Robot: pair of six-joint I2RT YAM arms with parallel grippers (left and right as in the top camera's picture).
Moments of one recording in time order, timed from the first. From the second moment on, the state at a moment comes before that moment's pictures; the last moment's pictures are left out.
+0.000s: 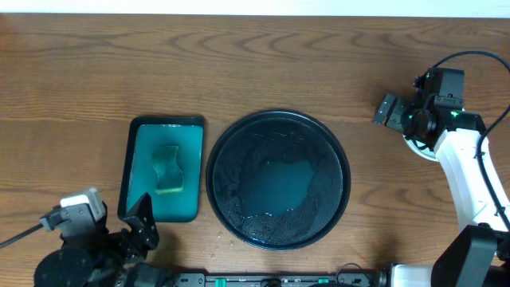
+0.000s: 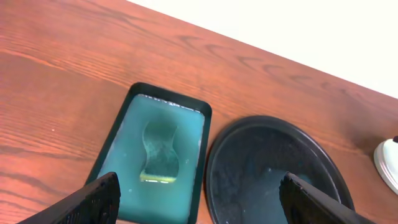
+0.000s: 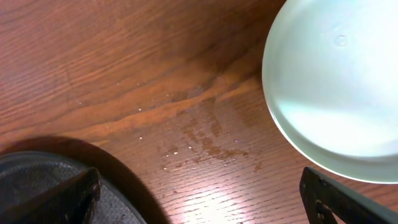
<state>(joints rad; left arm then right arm) -0.30 0.38 1.09 -1.20 -0.20 -0.47 -0.13 1.54 1.12 -0.65 -0.07 0.30</state>
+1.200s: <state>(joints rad) -0.30 0.38 1.09 -1.24 -0.21 -0.47 -0.13 1.54 1.12 -0.65 -0.07 0.30</state>
